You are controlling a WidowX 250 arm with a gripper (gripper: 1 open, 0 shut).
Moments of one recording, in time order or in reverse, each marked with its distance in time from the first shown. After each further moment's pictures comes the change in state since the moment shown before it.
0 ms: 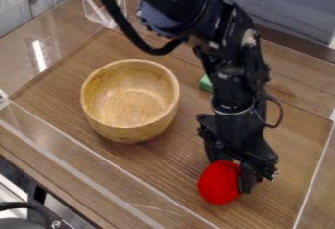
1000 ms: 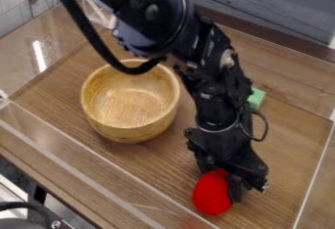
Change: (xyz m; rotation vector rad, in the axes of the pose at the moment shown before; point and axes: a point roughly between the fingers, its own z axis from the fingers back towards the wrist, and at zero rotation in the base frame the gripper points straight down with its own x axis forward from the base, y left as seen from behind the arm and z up) arm -0.014 0.007 -0.009 0.007 -0.071 0.132
